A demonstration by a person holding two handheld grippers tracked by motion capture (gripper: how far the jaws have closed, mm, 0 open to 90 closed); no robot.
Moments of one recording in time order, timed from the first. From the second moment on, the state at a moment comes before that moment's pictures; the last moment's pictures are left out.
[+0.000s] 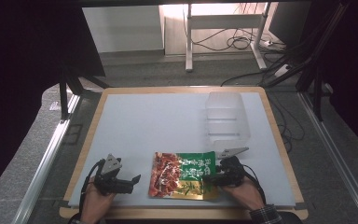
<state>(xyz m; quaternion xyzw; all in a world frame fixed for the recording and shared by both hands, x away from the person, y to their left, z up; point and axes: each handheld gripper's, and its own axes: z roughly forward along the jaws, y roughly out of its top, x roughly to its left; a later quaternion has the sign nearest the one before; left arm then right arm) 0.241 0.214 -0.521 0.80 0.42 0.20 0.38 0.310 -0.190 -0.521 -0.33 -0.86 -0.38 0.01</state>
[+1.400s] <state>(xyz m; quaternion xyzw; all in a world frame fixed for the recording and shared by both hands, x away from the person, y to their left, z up) 0.241 0.221 -0.520 0.79 0.43 0.21 0.39 0.331 -0.165 -0.469 -0.31 -0.86 -0.41 0.01</state>
